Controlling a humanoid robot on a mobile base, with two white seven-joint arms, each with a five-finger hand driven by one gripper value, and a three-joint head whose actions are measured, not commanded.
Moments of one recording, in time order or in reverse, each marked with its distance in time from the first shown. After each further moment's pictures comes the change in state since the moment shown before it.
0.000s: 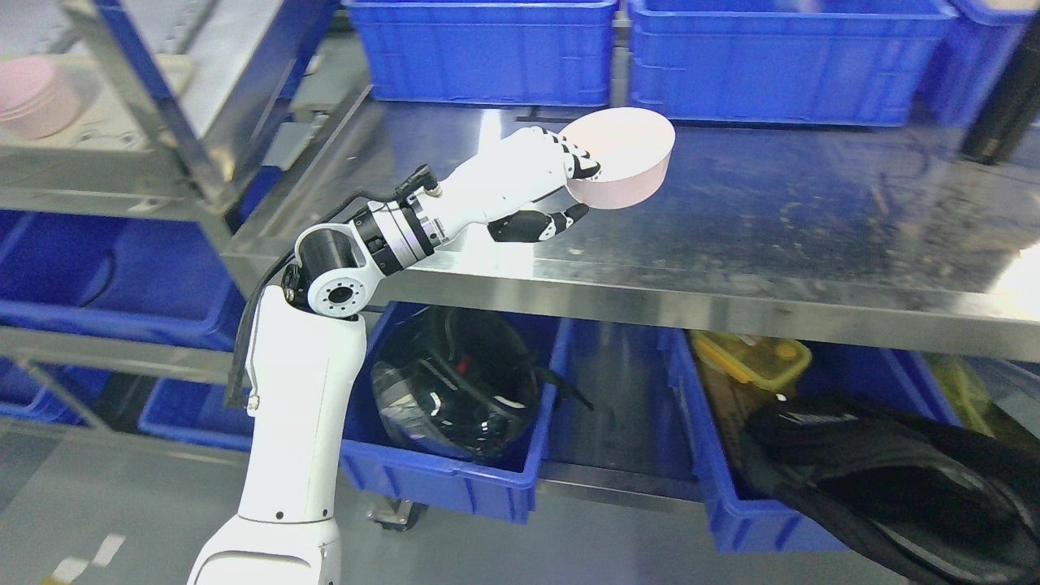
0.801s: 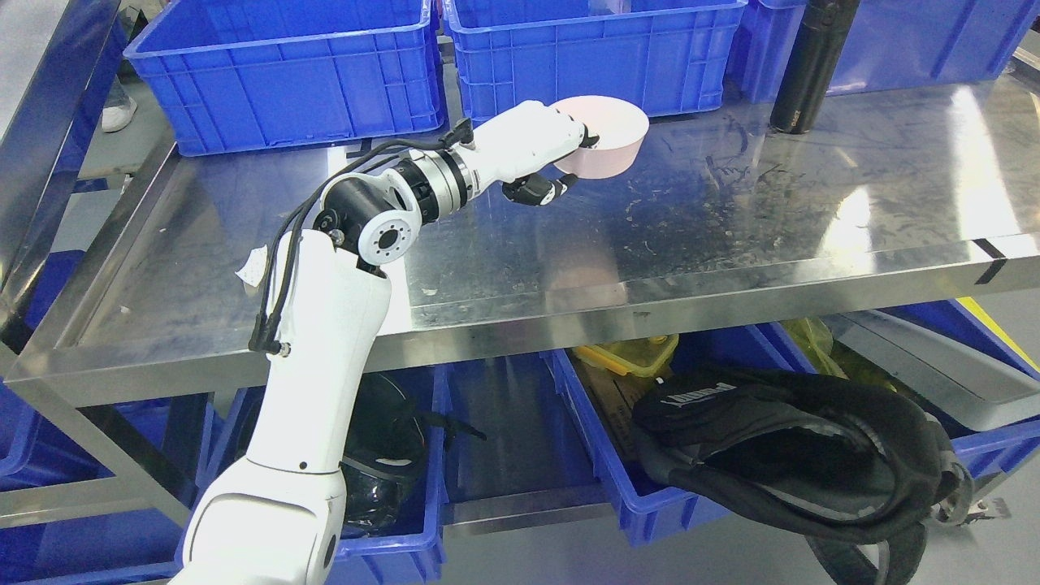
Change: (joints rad) left arm -0.151 0.005 -0.101 0.075 -0.206 0.176 -0.002; right arm 0.000 0.000 0.000 0.000 0.000 0.000 0.000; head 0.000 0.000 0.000
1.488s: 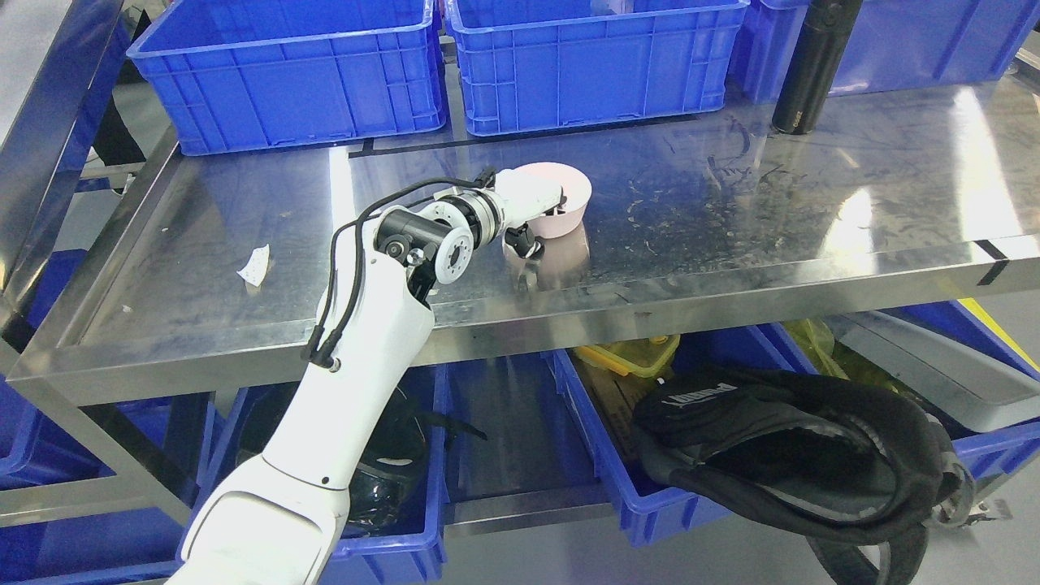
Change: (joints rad) left arm 0.003 0.017 -0.237 0.041 -0.193 0.525 -0.172; right arm 0.000 0.000 0.000 0.000 0.000 0.000 0.000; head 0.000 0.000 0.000
